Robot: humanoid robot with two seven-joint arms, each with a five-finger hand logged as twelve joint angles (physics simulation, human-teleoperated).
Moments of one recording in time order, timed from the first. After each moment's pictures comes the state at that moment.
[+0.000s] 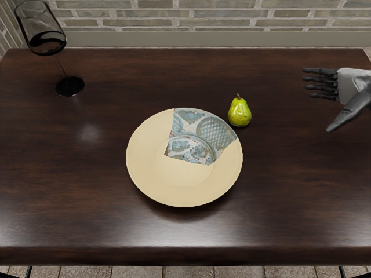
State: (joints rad) left arm -0.03 0.00 -0.04 -0.34 -0.07 0.08 0.13; right arm 0.96 -0.98 0.39 1.12 -0.28 0.61 -0.10
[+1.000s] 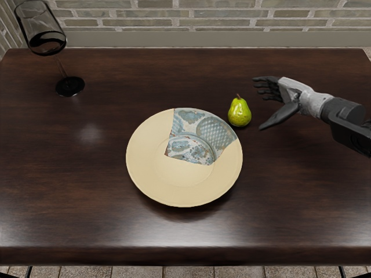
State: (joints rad) left arm -0.03 0.00 -0.04 -0.34 -0.07 0.08 0.13; right arm 0.89 -0.60 0.39 1.03 -0.60 0.17 0.05
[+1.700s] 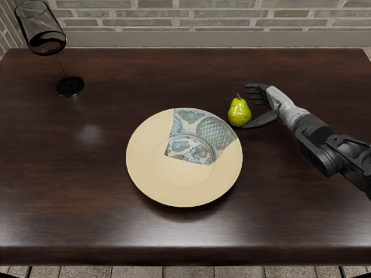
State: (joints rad) left arm -0.03 0.00 -0.04 -0.34 -0.07 0.08 0.13; right arm 0.83 -0.42 0.36 0.97 -0.66 -0.16 0.09
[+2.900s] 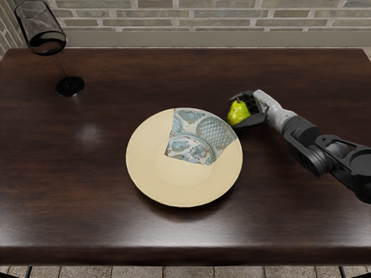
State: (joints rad) left arm -0.03 0.00 -0.04 -0.34 -0.07 0.08 0.13; right arm 0.84 -0.37 0.36 0.93 -0.67 -0.11 0.08
